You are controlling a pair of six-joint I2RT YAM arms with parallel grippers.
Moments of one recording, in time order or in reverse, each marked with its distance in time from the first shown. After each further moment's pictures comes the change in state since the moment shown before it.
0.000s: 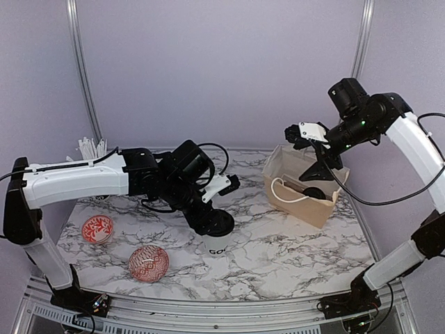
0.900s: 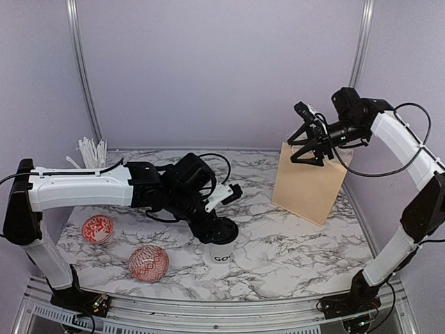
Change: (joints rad) left arm -0.023 0.002 -0.111 0.151 0.023 -0.027; right arm -0.242 0.138 -0.042 0.141 -0.555 0.167
